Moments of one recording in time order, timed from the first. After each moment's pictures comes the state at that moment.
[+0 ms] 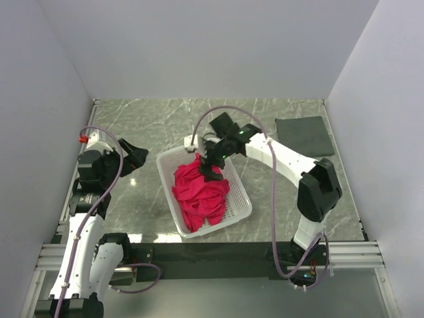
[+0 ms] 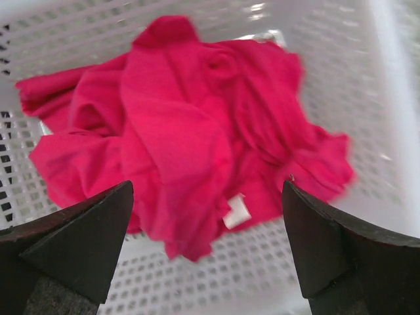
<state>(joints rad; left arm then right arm) 0.04 0.69 0.68 -0.32 0.24 -0.60 0.69 1.76 1.51 -0.76 -0.59 -0.77</state>
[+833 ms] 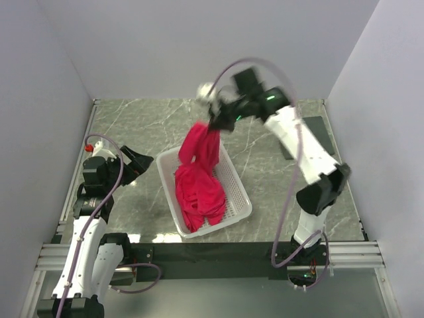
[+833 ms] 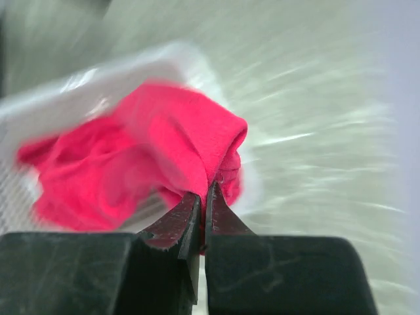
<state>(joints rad) 0.04 0.66 0.58 -0.31 0.31 -0.73 0.59 1.82 2.01 -1.05 -0.65 -0.74</state>
